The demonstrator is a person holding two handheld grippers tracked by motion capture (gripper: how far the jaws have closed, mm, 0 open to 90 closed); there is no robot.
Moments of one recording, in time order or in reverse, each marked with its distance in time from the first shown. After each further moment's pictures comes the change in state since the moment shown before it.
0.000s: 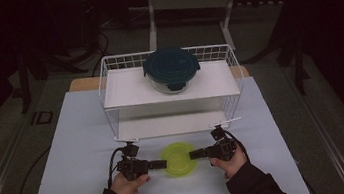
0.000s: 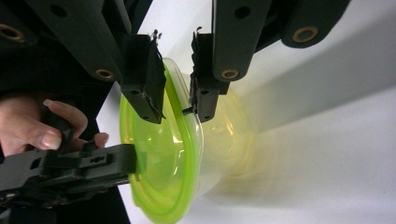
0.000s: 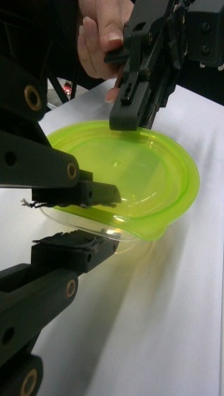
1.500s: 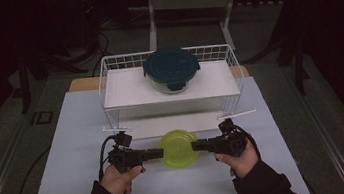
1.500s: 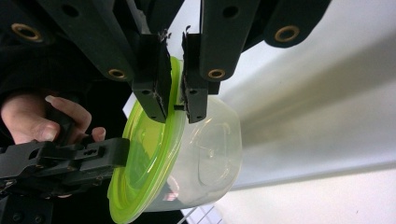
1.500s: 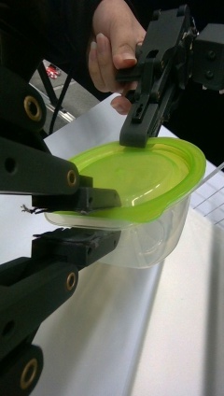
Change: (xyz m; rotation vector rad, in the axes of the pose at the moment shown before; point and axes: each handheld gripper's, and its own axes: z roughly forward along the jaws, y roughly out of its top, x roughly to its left) left arm -0.052 0.024 -0.047 -0.083 -0.035 0.163; right arm 0.062 0.010 -0.054 -0.152 -0.019 -0.163
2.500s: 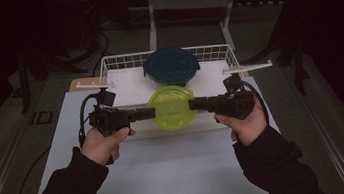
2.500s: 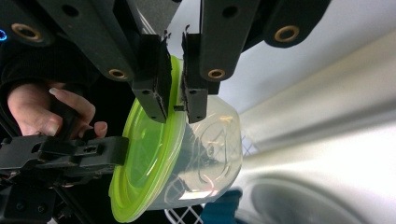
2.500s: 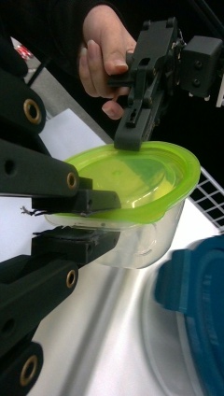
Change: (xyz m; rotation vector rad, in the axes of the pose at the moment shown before) left arm -0.062 0.094 -0.061 -0.114 0.007 0.121; right arm 0.060 0.098 -0.054 -0.145 -0.029 -0.127
